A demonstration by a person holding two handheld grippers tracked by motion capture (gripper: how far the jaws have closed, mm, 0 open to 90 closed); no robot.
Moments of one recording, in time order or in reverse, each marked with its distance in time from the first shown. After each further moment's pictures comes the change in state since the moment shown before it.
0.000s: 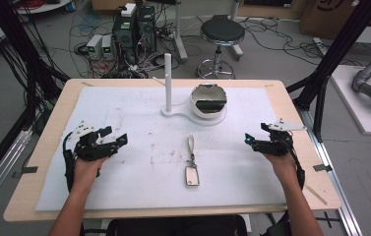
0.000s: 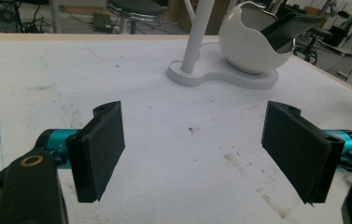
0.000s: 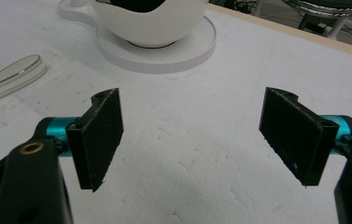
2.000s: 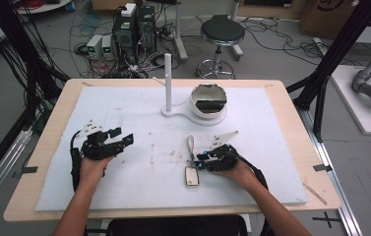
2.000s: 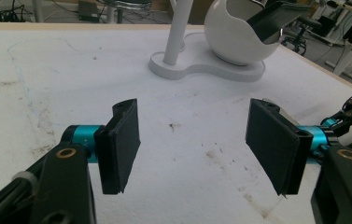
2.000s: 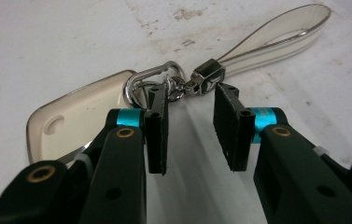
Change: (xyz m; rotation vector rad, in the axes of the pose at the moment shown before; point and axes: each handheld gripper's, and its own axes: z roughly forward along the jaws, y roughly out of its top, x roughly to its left) left arm -0.010 0.002 0.014 0.050 -0.042 -0.006; right arm 0.121 0.003 0.079 0.241 0.581 -0.241
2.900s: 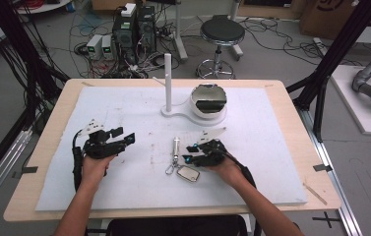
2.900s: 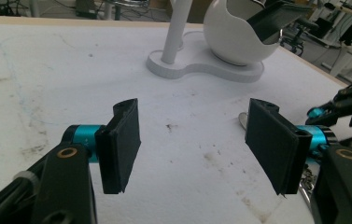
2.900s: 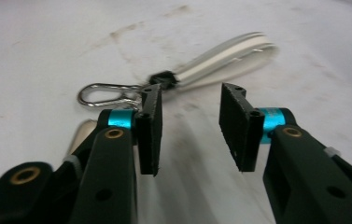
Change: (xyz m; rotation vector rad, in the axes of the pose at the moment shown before) left arm -0.003 0.000 0.008 0.006 -0.018 -0.022; right arm 0.009 0.030 0.010 -0.054 -0.089 -0.008
